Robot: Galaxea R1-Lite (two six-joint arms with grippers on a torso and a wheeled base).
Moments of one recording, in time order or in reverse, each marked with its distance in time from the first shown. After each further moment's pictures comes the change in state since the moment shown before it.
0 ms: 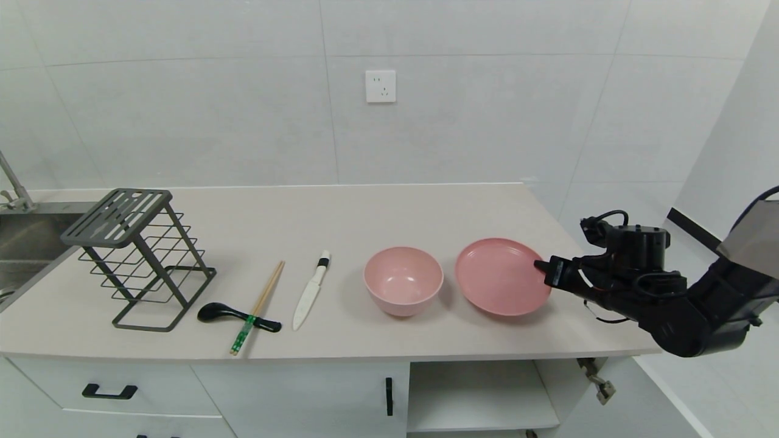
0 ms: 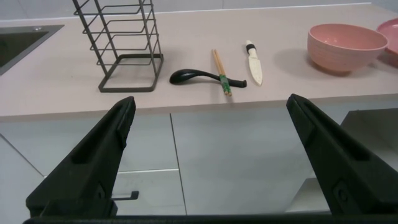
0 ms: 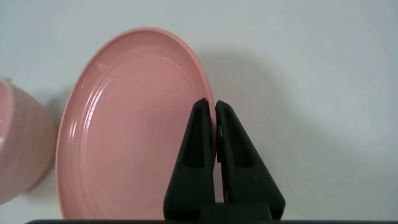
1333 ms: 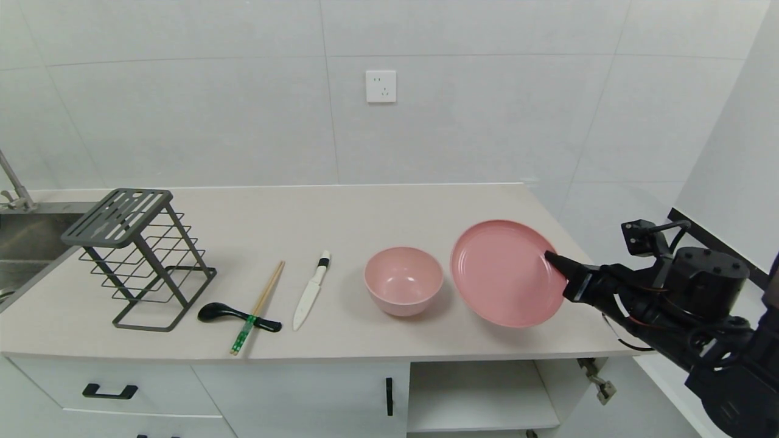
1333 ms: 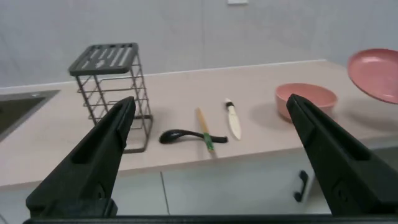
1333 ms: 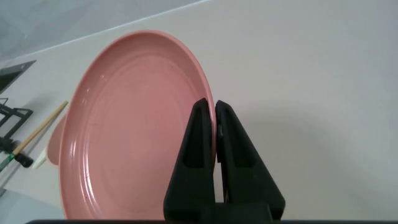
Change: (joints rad) left arm -0.013 0.036 -0.189 -0.034 -0.120 -0.011; right arm 0.093 -0.145 0.389 -0.554 -0.020 0.007
